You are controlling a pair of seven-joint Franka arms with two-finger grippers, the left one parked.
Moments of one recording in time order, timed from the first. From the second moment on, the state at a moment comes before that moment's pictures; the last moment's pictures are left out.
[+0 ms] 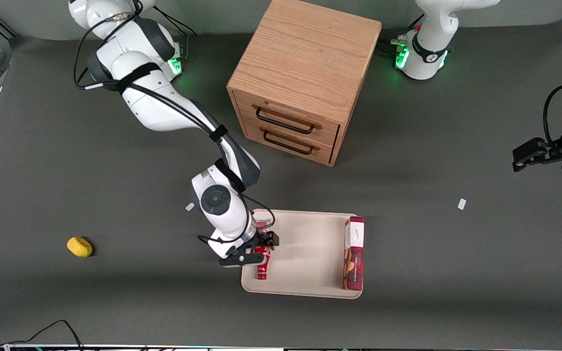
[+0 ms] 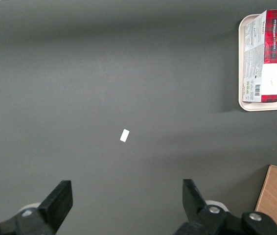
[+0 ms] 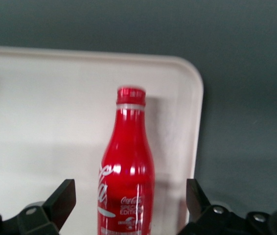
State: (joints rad) arm 0.42 1.05 0.14 -1.04 -0.14 2.35 0.54
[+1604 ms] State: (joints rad) arm -0.02 -0.05 0.07 -1.76 0.02 1.76 0.24
